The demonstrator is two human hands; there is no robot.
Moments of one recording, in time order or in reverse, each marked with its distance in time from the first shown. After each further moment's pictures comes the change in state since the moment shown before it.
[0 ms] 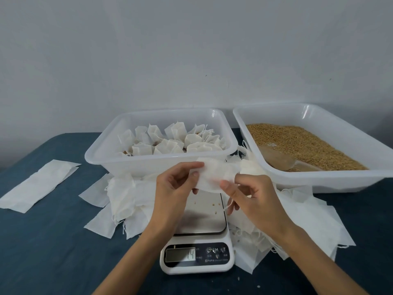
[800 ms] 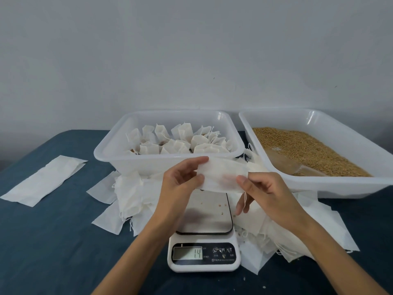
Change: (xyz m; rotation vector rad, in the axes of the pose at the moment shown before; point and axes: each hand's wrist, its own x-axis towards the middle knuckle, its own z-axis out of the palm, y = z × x) left_hand 0.009 0.002 -0.010 -0.061 -0.039 -0.059; right_hand 0.010 -0.007 -0.018 0.095 -0.146 0.124
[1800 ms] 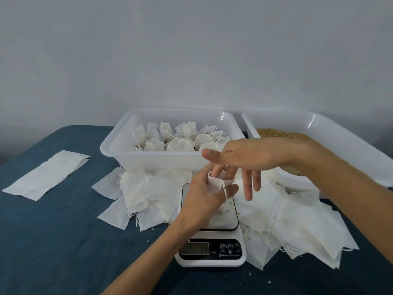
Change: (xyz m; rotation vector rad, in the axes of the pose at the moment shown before) left_hand -0.007 -0.014 0.021 0.126 -0.167 0.020; right_hand 0.076 -0.116 0.022 -0.683 -0.682 0.444
